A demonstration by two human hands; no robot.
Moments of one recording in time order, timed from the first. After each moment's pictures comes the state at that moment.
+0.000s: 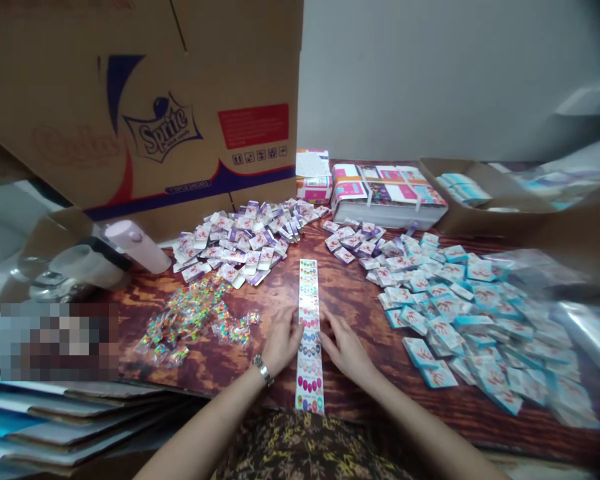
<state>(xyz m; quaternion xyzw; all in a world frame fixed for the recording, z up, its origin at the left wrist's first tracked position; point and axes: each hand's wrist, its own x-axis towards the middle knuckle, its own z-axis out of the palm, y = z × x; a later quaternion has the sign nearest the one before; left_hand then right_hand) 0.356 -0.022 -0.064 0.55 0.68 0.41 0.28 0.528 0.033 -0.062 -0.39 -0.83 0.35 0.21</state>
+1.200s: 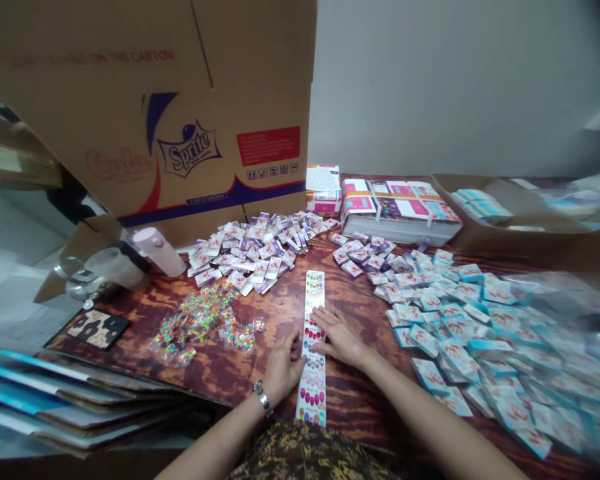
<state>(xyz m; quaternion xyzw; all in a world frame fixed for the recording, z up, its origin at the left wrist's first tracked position) 0.368 -0.054 -0.087 0.52 0.70 0.40 0.30 0.511 0.089 -0.066 -0.22 -0.94 0.26 0.07</state>
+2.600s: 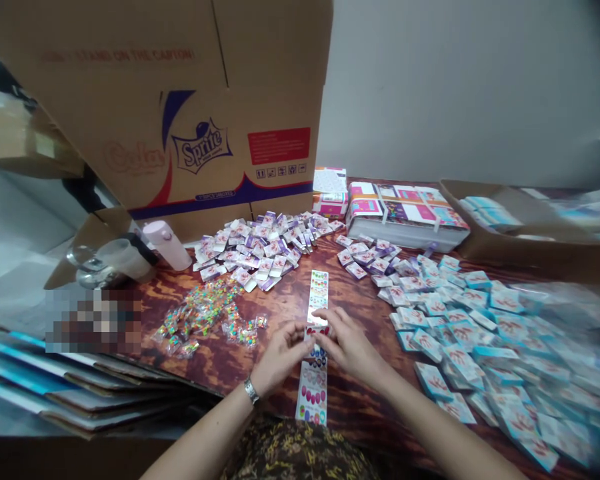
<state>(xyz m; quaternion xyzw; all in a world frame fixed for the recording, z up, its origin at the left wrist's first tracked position) 0.371 -0.050 0.003 0.32 0.47 0.60 0.57 0.510 0.048 0.025 -0.26 -0.89 0.31 0.19</state>
